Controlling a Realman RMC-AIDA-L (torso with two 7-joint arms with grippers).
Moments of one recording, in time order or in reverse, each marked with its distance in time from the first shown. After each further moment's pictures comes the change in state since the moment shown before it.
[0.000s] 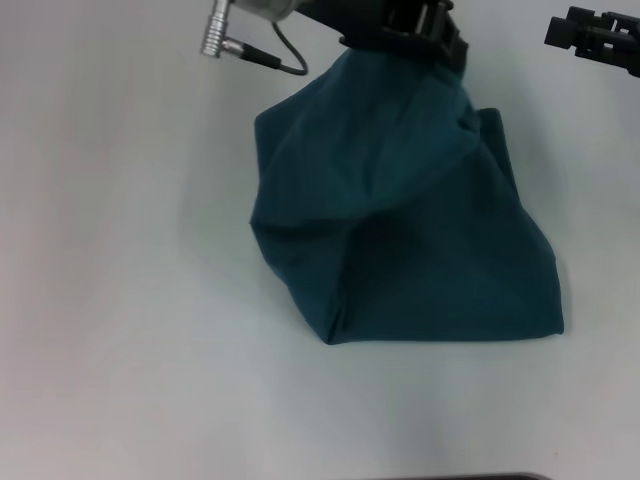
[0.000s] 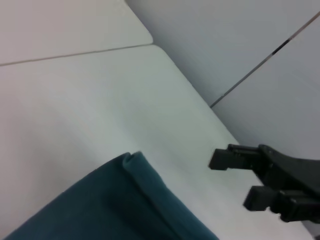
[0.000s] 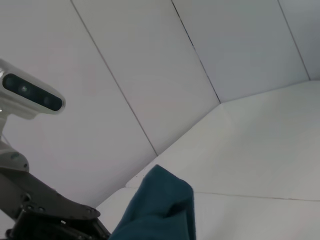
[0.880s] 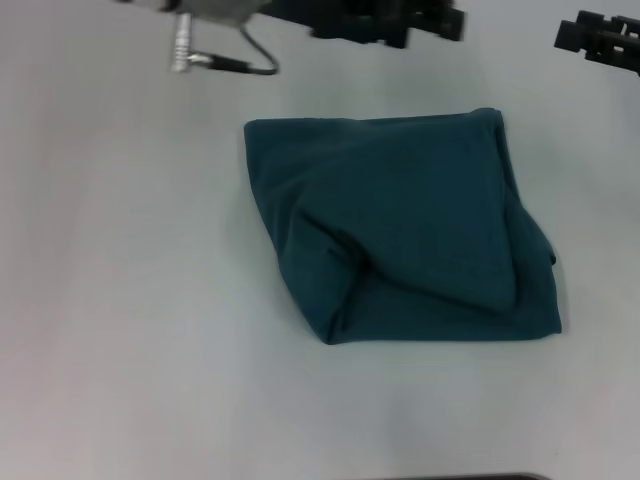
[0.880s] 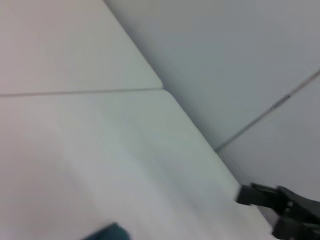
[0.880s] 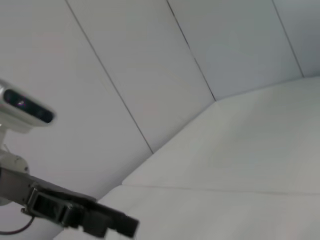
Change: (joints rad) left arm 0.137 0.019 0.005 -0.019 -0.120 -0.091 0.060; right arm -0.014 -0.008 0.002 0.009 -0.005 0.006 0.020
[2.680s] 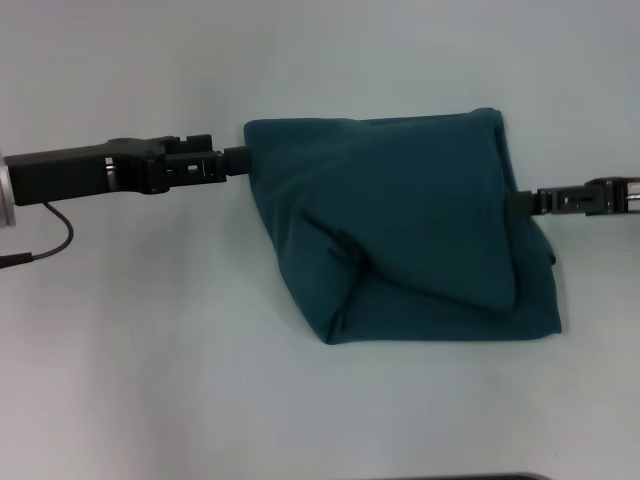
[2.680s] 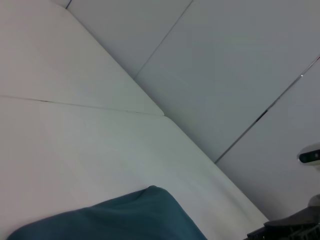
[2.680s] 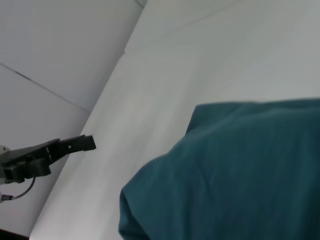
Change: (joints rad) left arm 0.426 -0.001 -0.366 0.070 -0.122 0.303 0.686; right arm 0.026 -0.002 -0.086 -0.038 -0.325 0.097 0.370
